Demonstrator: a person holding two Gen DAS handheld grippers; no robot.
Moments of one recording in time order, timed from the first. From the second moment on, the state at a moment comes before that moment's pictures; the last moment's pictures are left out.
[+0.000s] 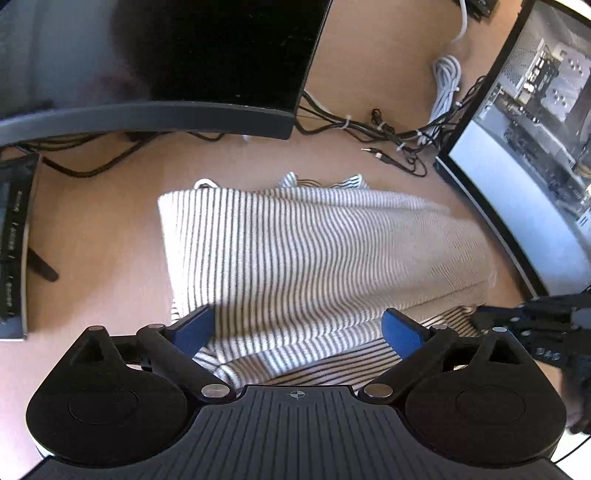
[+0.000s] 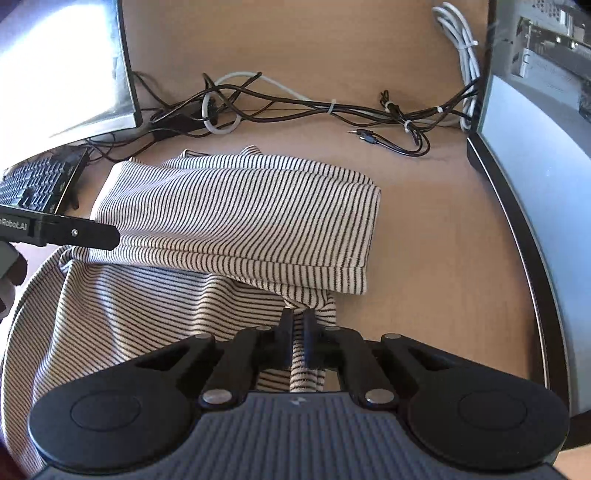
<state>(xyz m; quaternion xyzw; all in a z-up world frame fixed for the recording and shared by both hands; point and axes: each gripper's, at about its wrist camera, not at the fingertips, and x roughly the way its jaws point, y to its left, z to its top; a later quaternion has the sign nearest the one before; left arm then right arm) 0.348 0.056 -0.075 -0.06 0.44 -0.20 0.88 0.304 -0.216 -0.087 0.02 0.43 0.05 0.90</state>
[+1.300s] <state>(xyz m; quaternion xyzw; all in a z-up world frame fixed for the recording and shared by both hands) 0.305 0.133 -0.056 -0.19 0.44 -0.11 0.87 0.479 -0.177 -0.092 0.08 0.44 0.09 0.89</state>
